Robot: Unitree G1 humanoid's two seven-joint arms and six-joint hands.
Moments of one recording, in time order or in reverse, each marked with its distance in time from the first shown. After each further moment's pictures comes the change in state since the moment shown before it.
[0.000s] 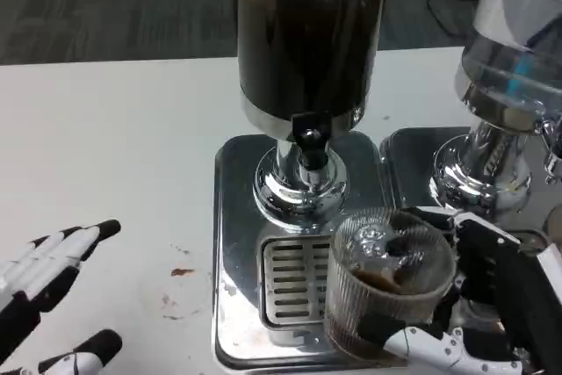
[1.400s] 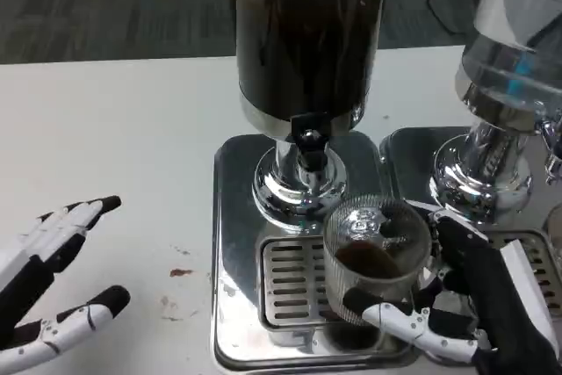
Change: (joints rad) left arm -0.270 -0.033 -0.113 0.265 0.111 0.010 0.052; right arm -0.170 0.049 0.037 0.258 -0.123 -0.034 -0.133
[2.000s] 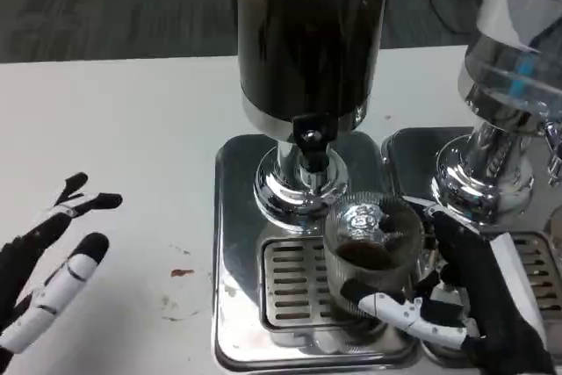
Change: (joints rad) left arm -0.031 -0.187 -0.015 -0.002 -0.249 0.111 -0.062; right arm -0.078 0.000 0.002 0.109 -0.030 0.000 -0.054
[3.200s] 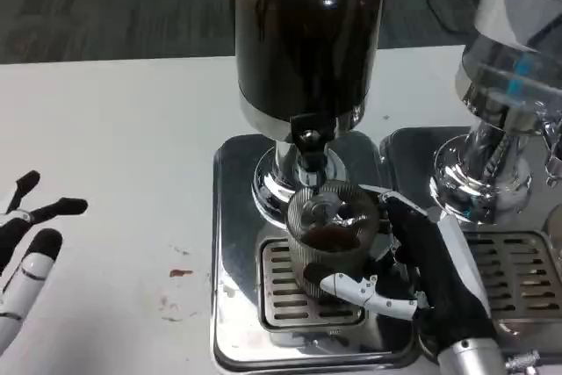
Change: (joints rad) left arm 0.073 -0.121 0.057 -0.058 -0.123 0.013 0.037; right arm -0.229 0.038 0.046 0.311 -0.010 -0.073 -0.045
